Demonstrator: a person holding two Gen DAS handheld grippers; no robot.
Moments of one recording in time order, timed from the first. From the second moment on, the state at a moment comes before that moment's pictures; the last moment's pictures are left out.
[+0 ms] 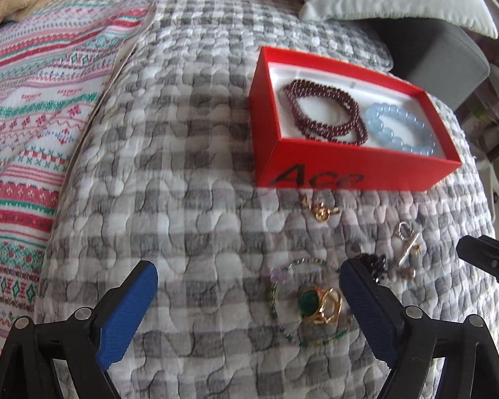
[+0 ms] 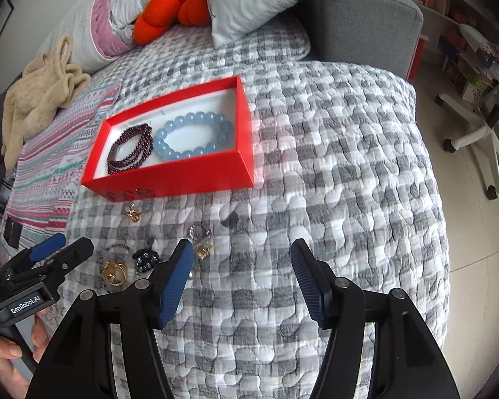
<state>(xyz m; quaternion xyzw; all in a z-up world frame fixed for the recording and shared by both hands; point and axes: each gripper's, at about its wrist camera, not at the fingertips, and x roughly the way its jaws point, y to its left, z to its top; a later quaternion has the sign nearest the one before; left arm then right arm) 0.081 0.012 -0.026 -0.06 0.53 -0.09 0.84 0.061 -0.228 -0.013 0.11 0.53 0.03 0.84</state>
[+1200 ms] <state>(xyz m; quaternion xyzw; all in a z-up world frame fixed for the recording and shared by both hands) 0.068 -0.007 -0.017 -0.04 0.51 -0.17 0.84 0.056 -0.202 -0.027 0.11 0.55 0.06 0.83</state>
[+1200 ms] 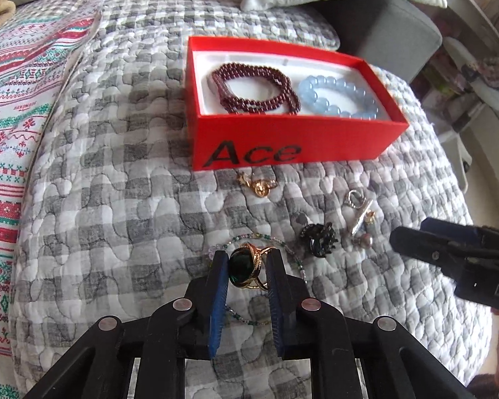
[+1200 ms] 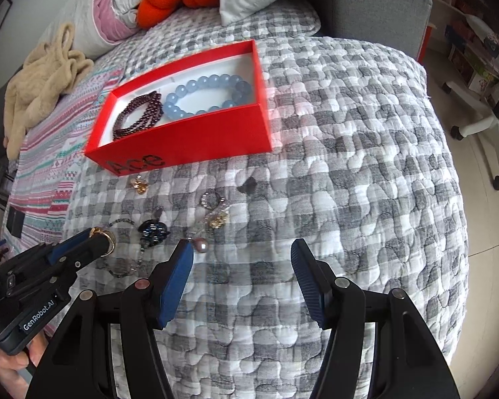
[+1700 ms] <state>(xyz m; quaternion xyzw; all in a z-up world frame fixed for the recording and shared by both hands) 0.068 0.025 -0.013 -0.06 0.50 -0.15 0.85 0.070 -0.159 -0.019 0.12 0.52 0.14 0.83</state>
